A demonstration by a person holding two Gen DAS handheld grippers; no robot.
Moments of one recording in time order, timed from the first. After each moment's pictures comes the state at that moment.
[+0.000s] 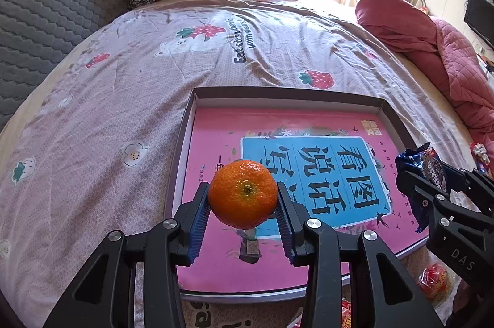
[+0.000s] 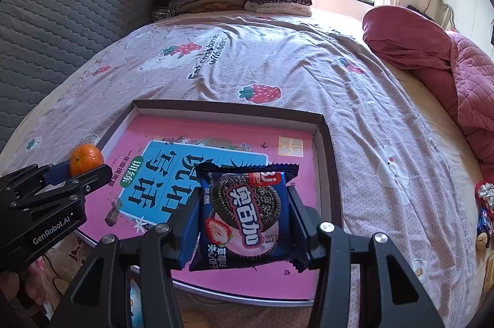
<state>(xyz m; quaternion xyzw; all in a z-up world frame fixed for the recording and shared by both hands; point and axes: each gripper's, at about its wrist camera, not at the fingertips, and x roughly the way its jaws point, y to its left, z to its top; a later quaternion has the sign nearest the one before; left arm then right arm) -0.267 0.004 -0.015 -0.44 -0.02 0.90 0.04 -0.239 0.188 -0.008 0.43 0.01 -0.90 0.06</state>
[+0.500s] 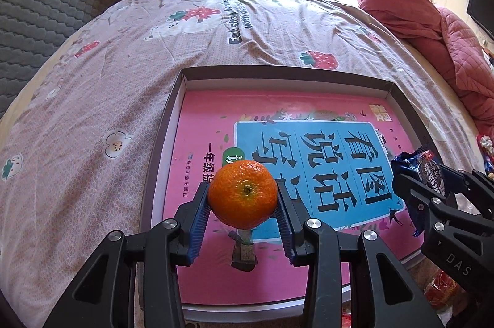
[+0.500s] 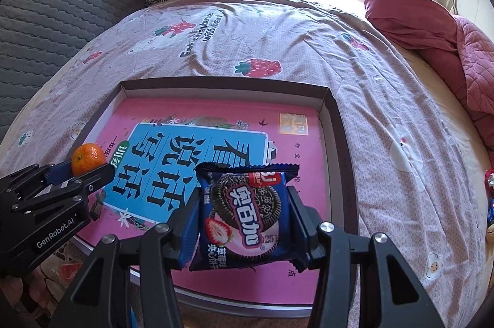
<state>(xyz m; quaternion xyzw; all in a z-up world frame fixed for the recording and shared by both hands) -0.280 0.012 -0.038 -0.47 -0.01 0.88 0.04 -0.251 0.186 -0.034 0.47 0.02 -0.88 0.05</state>
